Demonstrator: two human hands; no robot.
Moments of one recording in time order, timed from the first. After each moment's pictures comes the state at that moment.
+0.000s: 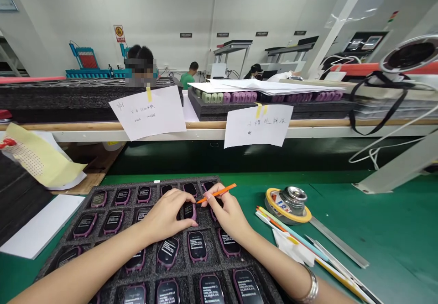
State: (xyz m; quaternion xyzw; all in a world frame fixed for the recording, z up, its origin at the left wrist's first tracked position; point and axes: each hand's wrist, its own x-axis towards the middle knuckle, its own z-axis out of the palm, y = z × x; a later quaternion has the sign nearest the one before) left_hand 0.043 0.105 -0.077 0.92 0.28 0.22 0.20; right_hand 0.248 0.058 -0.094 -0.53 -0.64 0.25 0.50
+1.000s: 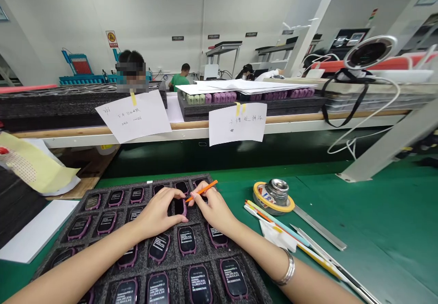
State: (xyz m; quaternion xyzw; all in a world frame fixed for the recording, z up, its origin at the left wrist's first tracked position) left_hand 0.043 0.104 -0.082 0.89 0.31 0.24 0.22; right_hand 0.248 0.061 -0.095 -0.51 -0.69 0.22 0.46
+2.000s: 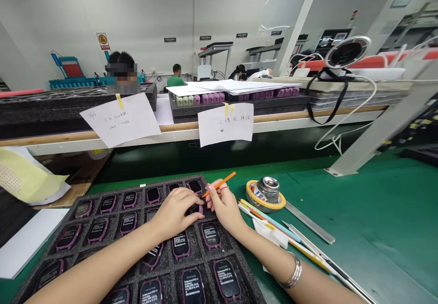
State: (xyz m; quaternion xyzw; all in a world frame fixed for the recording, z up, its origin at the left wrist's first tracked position) left_hand 0.099 0.101 -0.079 0.93 0.24 0.21 0.16; right_hand 0.281 0.059 -0.125 -0.51 -0.49 0.35 0.62
